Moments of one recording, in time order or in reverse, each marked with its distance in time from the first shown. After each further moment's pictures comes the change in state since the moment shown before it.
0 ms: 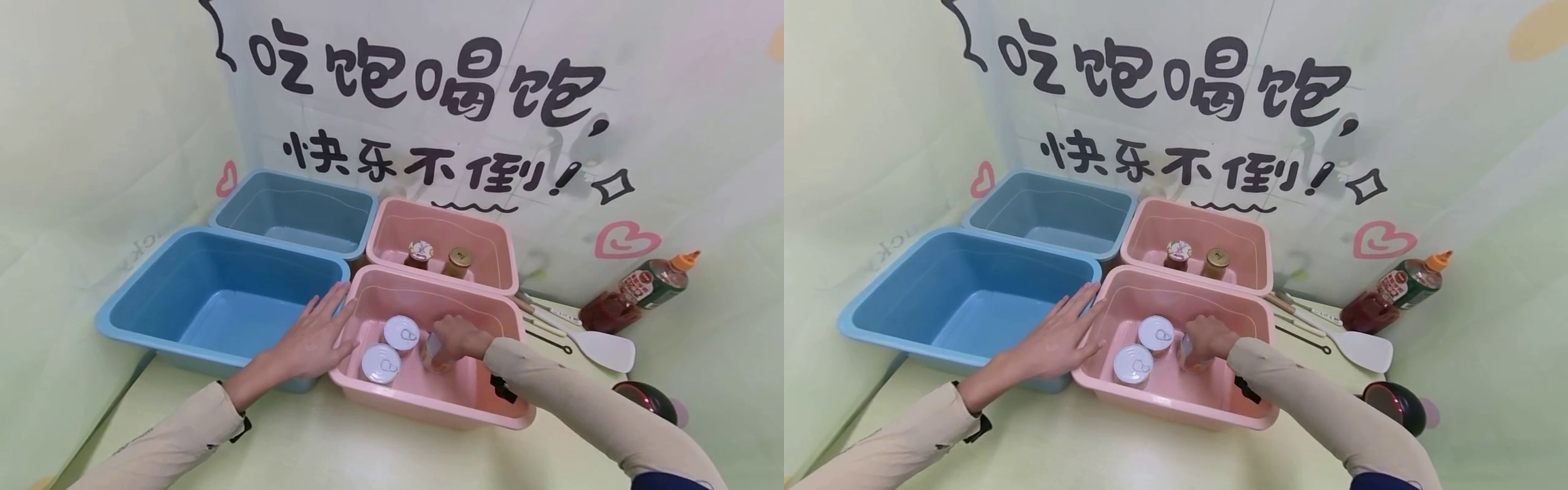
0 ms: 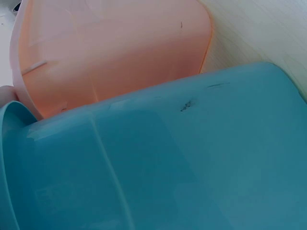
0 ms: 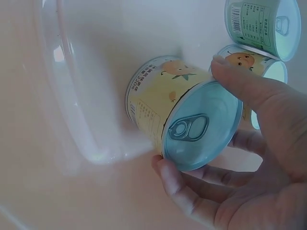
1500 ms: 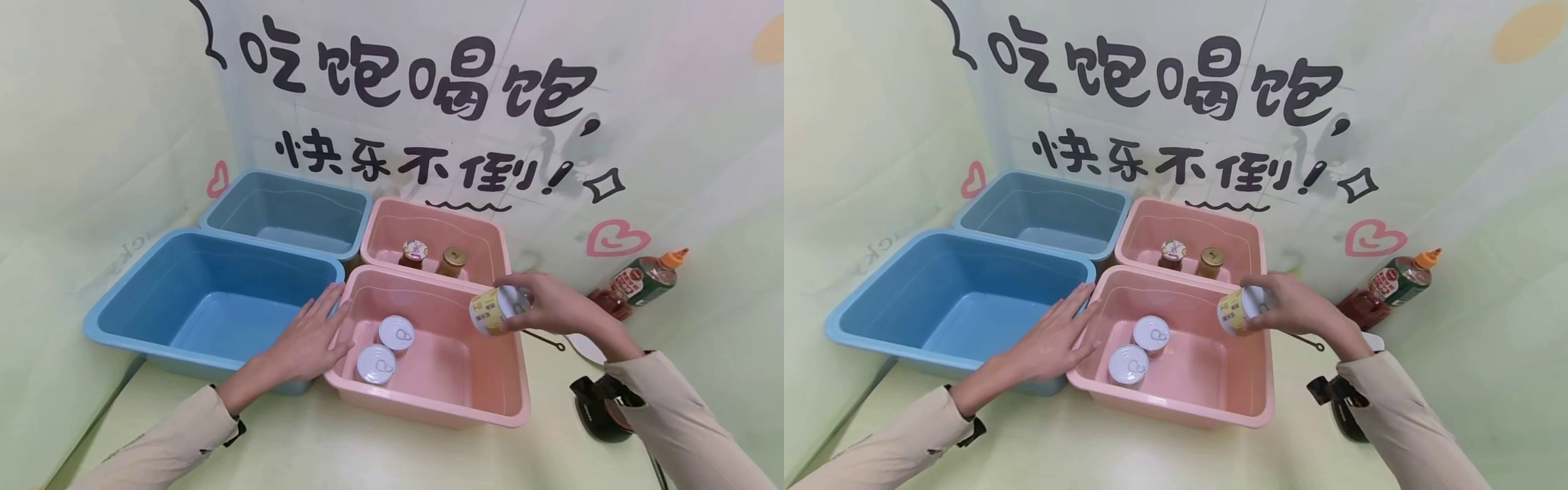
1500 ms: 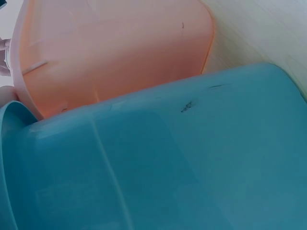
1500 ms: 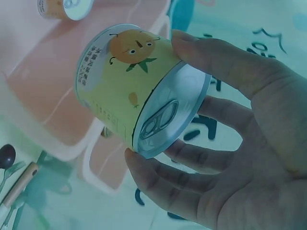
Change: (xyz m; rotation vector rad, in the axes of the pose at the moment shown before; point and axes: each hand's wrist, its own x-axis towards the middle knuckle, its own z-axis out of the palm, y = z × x) left_hand -0.001 -0.001 0.002 -0.018 0.015 0.003; right_hand -0.140 0.051 -0.121 0.250 0.298 -0.116
